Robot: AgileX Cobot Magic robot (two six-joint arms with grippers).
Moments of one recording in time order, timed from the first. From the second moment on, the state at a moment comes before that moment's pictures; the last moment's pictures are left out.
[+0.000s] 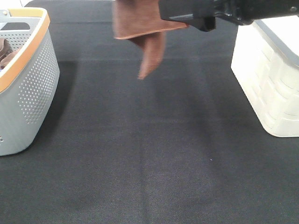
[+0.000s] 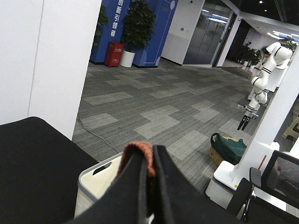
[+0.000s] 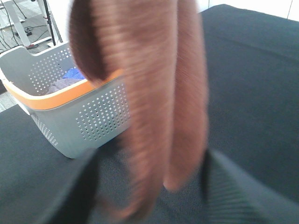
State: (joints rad) left arm -0.48 1.61 -2.10 -0.75 0.66 0.27; right arm 0.49 1.22 -0.89 1.21 0.33 -1.19
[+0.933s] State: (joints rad) left arm -0.48 1.61 -2.10 -0.46 0.77 0.16; right arm 0.49 1.22 -0.90 0.91 0.47 -0.87
